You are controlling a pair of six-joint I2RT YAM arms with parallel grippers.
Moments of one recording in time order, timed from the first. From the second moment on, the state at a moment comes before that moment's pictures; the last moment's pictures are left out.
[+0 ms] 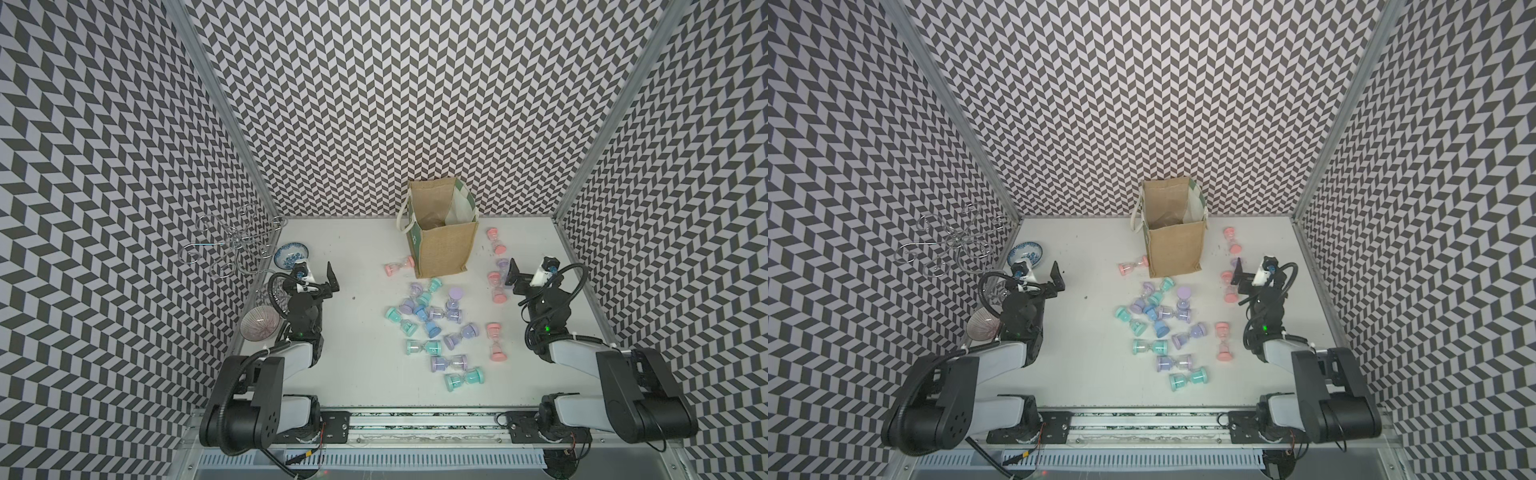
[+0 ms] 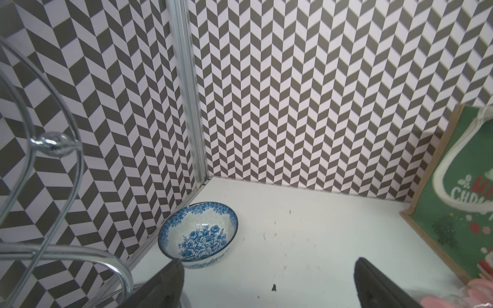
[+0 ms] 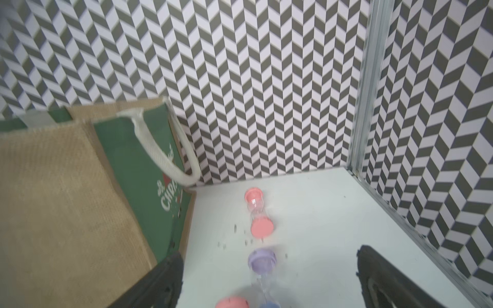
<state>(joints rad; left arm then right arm) -0.04 1.27 0.30 1.00 -0.20 -0.07 0.08 1.32 0.37 0.94 0.19 0.12</state>
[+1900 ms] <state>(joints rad) -0.56 1.05 0.51 0.26 0.08 -0.51 0.61 1.39 0.88 -0.29 0.11 0.51</state>
